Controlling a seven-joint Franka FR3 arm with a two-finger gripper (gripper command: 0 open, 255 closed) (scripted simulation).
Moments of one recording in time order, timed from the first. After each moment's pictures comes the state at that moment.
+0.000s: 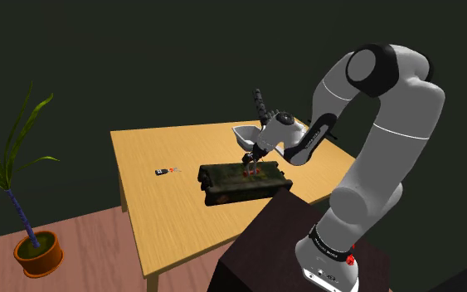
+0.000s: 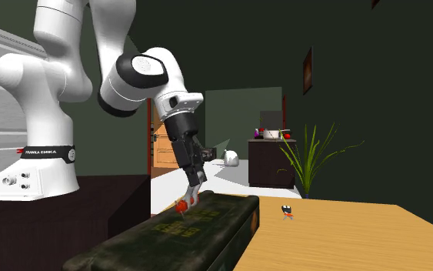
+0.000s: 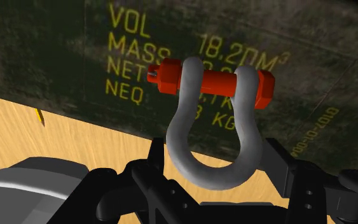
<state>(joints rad) -0.38 0.18 -0.23 -2.60 -1.24 3.18 0.94</state>
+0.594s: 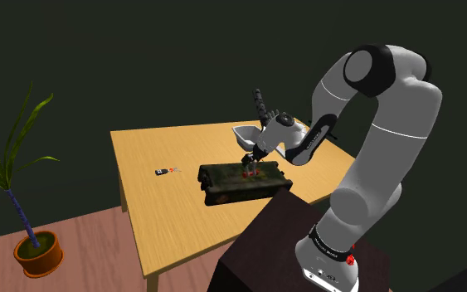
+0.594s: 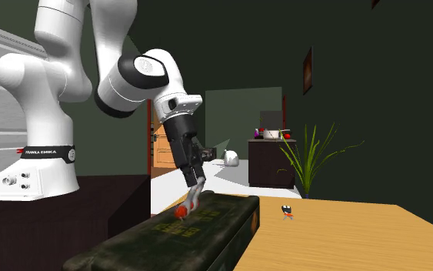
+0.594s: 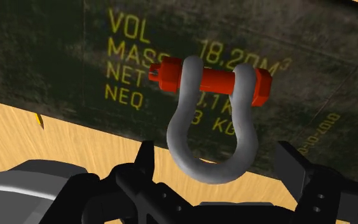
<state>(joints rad) -0.35 0.20 -0.26 -2.59 -1.32 3.19 1.01</state>
